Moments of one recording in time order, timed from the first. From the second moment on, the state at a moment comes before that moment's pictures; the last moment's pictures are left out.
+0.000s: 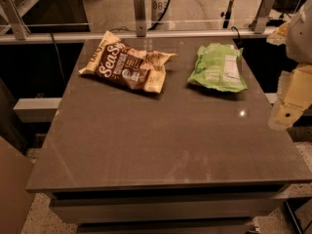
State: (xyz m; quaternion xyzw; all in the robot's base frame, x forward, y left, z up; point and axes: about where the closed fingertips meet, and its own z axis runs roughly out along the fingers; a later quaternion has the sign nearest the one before) arm 0.438 -0.217 0.977 -0.60 0.78 -0.03 0.16
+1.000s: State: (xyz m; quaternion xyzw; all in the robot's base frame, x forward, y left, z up) arm 0.474 -0.242 0.968 -0.61 0.77 -0.07 0.18
